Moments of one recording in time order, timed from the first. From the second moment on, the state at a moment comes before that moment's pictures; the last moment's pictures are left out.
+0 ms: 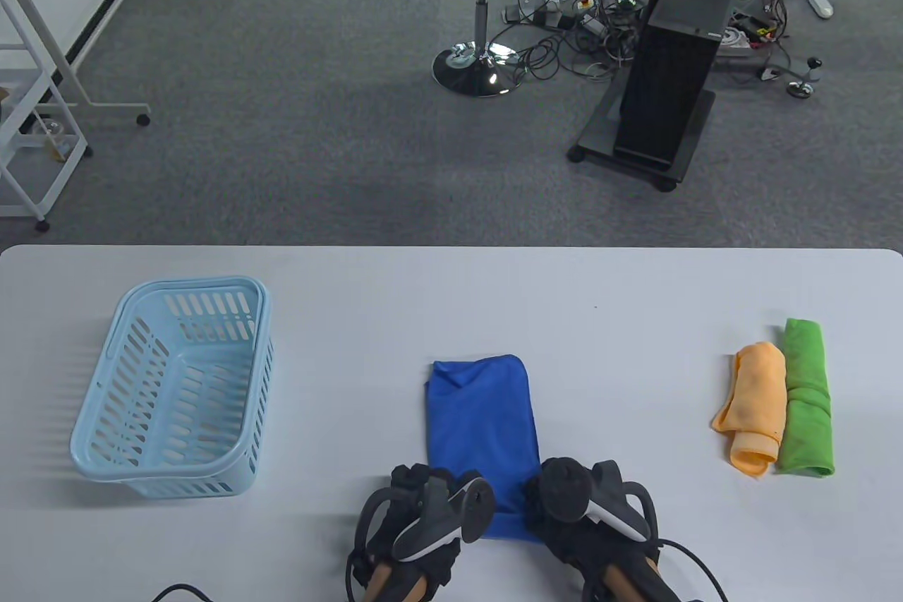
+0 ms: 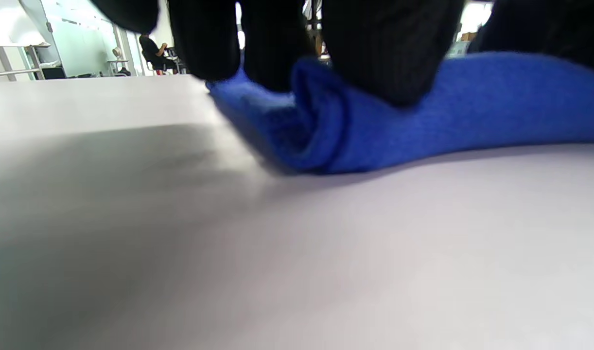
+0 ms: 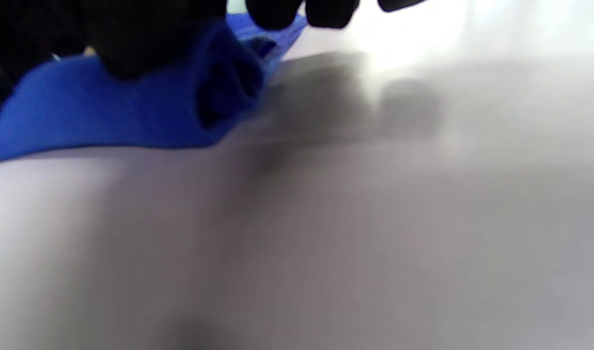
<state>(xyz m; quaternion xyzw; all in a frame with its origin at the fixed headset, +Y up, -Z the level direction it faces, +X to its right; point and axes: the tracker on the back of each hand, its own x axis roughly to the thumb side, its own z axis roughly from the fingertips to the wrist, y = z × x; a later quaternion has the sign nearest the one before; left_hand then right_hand) -0.043 -0.766 -0.250 -0.10 -0.14 -0.02 0.98 0.146 -0.782 -0.268 0.12 0.18 0.97 0.13</state>
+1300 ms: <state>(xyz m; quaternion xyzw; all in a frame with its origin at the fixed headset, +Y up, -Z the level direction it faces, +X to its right) -0.035 -0.773 -0.247 -0.13 -0.15 -0.05 0.98 0.139 -0.784 -0.265 0.10 0.17 0.97 0.10</state>
